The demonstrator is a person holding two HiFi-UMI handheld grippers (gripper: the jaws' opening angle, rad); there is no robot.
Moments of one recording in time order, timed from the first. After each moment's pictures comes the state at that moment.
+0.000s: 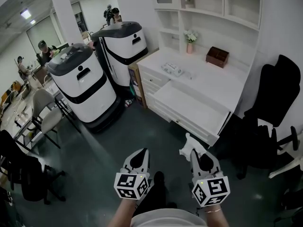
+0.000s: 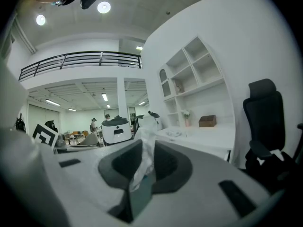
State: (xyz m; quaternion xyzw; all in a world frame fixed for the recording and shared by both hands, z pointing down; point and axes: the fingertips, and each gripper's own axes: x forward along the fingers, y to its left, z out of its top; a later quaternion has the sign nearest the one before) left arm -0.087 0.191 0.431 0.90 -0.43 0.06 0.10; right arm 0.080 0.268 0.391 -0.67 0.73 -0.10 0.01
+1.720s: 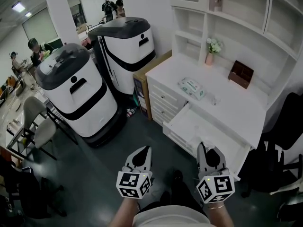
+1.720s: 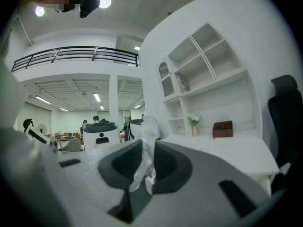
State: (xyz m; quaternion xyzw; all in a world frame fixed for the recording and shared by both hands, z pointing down) left arm -0.103 -0.117 0.428 0.90 -0.42 0.05 0.12; right arm 0.077 -0.048 0.367 -0.70 0.71 -0.07 0.02
